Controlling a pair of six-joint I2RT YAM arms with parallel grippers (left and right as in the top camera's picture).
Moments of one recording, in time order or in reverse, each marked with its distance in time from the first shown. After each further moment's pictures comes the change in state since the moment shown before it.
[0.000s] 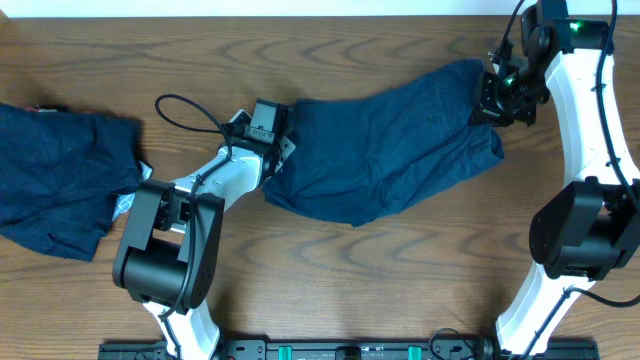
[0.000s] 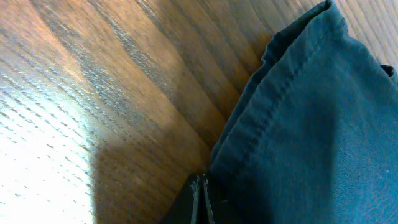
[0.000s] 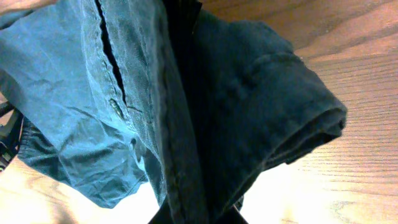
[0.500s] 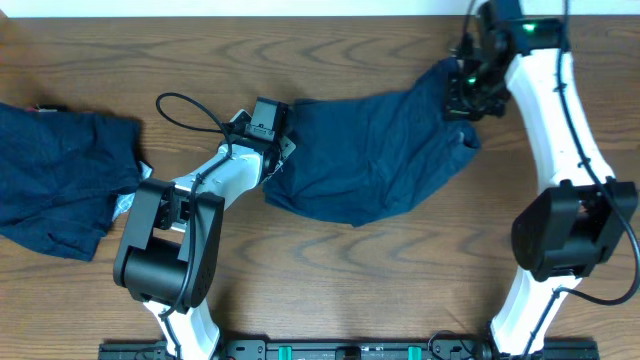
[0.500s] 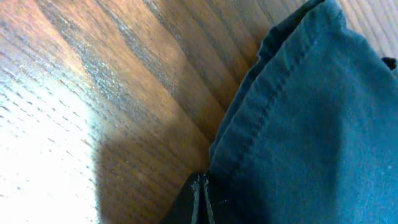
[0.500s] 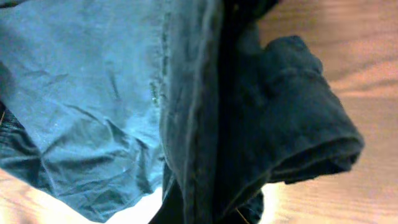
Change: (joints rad) left arm 0.000 0.003 0.017 -0.045 0.013 0.000; right arm 0.168 0.000 0.002 0.080 0.101 -0.008
